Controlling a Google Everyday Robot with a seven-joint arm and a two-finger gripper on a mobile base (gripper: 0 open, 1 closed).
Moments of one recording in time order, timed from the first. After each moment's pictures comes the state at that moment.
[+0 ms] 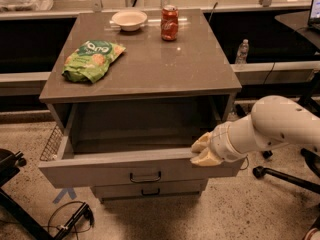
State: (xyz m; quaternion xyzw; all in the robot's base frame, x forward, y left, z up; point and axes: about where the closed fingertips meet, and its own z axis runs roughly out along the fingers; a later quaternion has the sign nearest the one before) arm 0.485 -0.116 0.685 -0.65 0.70 0.12 0.29
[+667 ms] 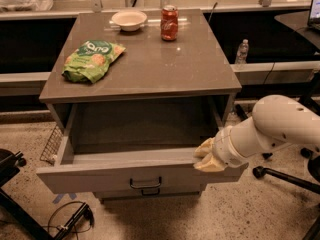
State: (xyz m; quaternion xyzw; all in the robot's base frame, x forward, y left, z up) arm 0.461 -0.127 0.682 -0.64 0.72 0.14 0.24
